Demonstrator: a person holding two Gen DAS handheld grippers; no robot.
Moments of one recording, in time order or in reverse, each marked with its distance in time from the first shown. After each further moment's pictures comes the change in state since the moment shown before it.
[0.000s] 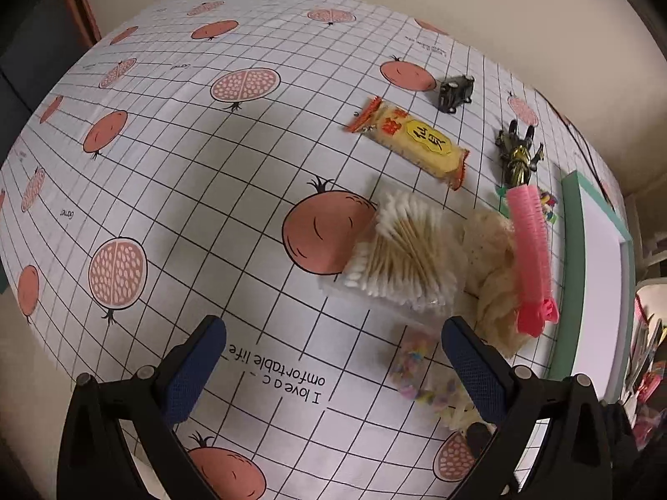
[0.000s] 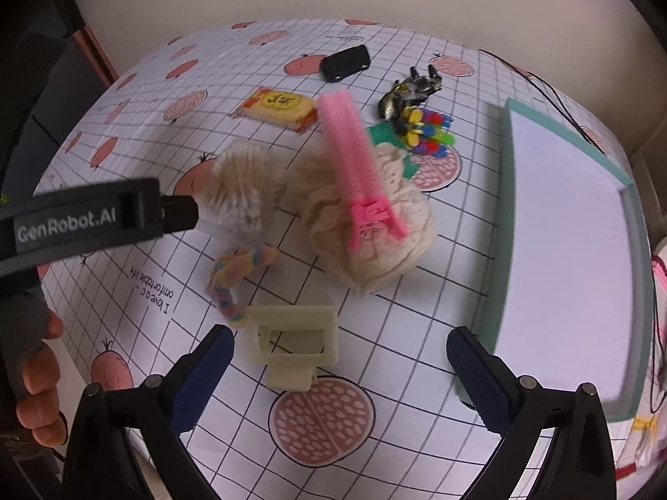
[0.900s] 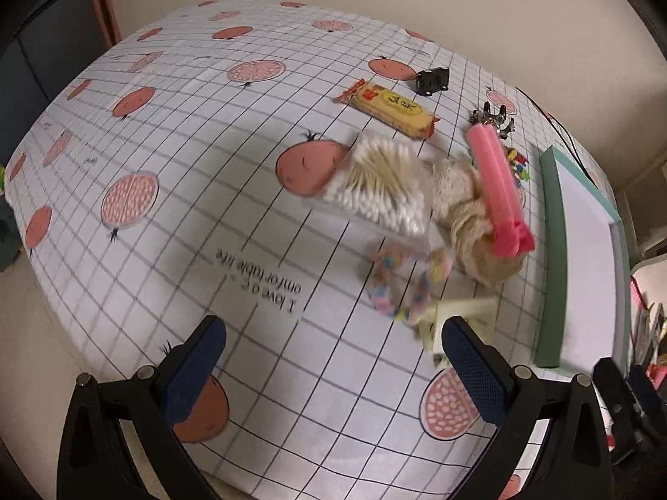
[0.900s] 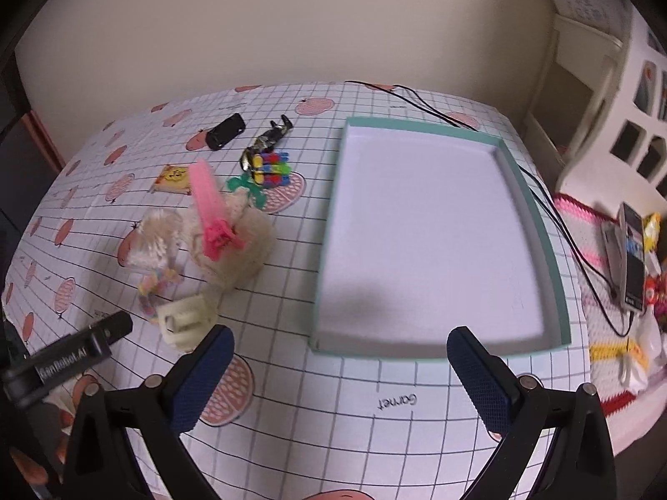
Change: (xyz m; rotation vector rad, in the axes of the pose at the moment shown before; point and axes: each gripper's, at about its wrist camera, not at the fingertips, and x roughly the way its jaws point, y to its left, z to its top) left arm -0.022 -0.018 -0.067 -0.037 -0.080 0.025; right arm -0.071 -0.076 -0.047 0.235 -0.170 -0.144
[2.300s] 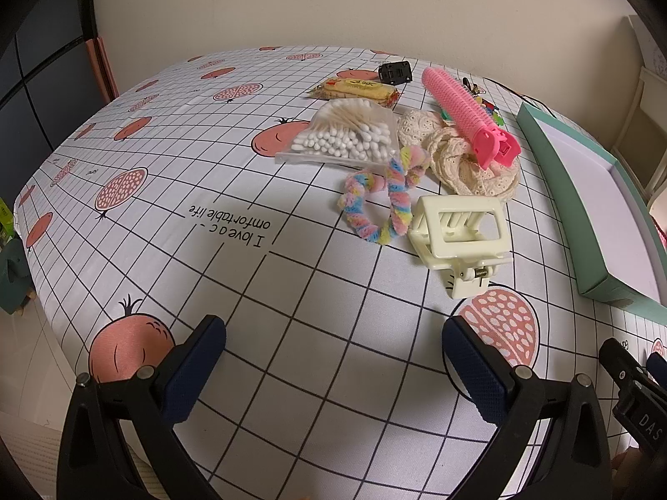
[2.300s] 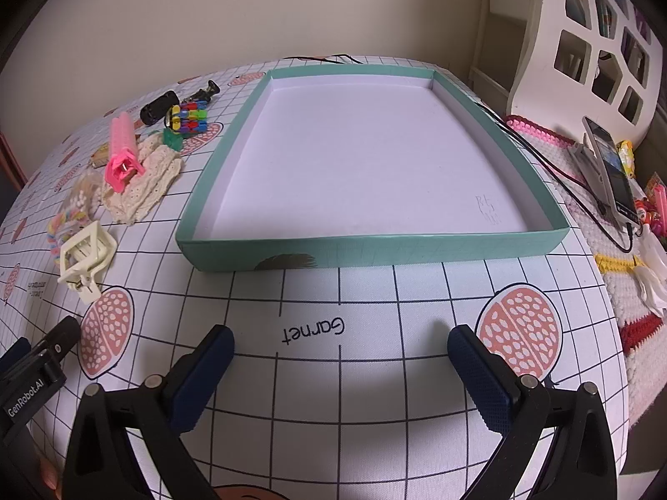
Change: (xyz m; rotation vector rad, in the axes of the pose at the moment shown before) left arm 0.034 -0.019 -0.090 0.110 -0.266 0.086; right arm 0.050 -0.056 -0.091 0.106 -0.067 -0.108
